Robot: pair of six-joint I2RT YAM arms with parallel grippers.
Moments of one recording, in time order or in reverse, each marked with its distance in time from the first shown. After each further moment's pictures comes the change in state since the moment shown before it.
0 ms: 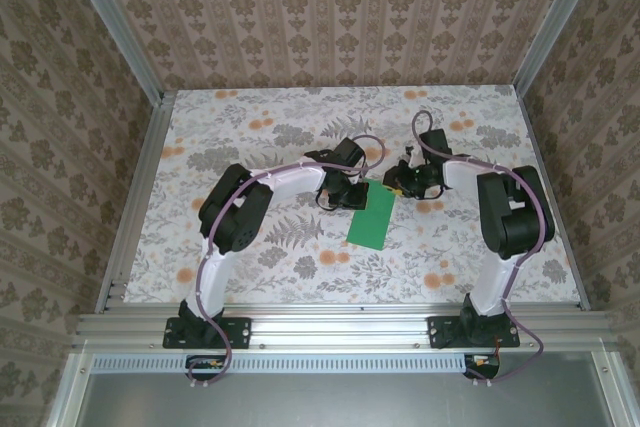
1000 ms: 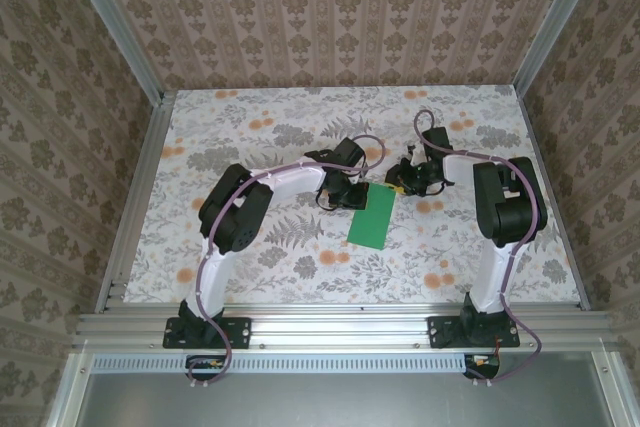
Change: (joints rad) left arm 0.000 0.000 0.000 0.002 0.002 0.000; right arm -0.029 0.098 0.066 -0.014 -0.034 -0.018
